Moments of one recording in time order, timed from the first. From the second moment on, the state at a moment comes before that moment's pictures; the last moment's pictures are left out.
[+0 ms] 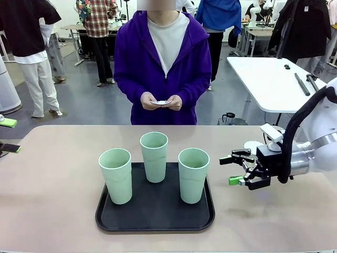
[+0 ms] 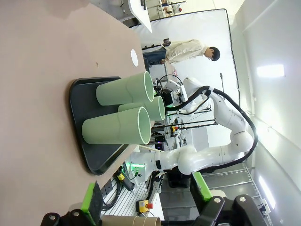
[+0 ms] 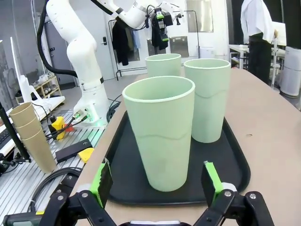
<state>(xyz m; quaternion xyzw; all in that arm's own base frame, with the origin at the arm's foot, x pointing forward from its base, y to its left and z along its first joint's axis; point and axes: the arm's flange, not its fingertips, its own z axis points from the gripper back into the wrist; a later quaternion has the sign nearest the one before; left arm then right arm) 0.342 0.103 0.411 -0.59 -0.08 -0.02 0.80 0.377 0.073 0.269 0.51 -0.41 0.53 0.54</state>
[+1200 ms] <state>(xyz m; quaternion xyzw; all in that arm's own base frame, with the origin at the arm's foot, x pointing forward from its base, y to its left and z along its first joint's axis) 0.342 0.103 0.411 -0.59 -0.08 -0.02 0.80 0.401 0.136 0.240 0.55 -0.37 0.55 0.51</state>
